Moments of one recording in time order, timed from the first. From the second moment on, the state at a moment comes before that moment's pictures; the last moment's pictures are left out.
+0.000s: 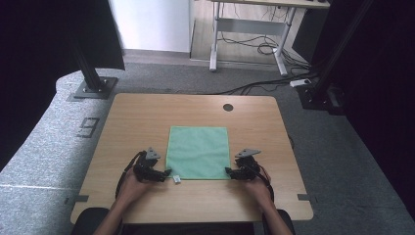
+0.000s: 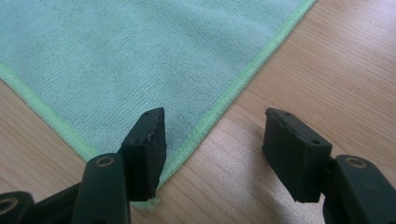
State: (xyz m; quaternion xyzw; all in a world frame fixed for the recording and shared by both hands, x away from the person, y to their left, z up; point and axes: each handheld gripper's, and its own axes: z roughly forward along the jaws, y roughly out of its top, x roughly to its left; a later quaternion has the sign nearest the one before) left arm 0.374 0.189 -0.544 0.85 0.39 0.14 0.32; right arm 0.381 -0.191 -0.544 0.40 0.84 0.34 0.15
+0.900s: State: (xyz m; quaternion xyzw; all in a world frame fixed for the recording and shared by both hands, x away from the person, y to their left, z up) left arm 0.373 0.219 -0.548 0.85 0.39 0.15 0.32; right arm 0.378 -0.230 -0.556 0.43 0.81 0.35 0.18
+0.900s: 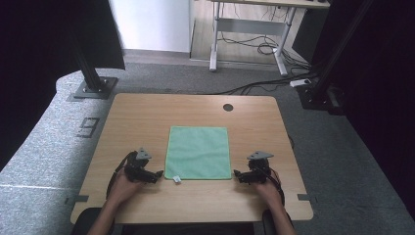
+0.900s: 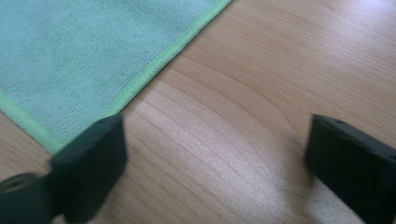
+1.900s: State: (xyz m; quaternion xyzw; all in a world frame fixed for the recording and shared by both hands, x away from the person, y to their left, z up) left arm 0.402 0.209 -0.533 0.85 0.39 0.15 0.33; right arm 0.376 -0.227 -0.555 0.44 0.81 0.34 0.18
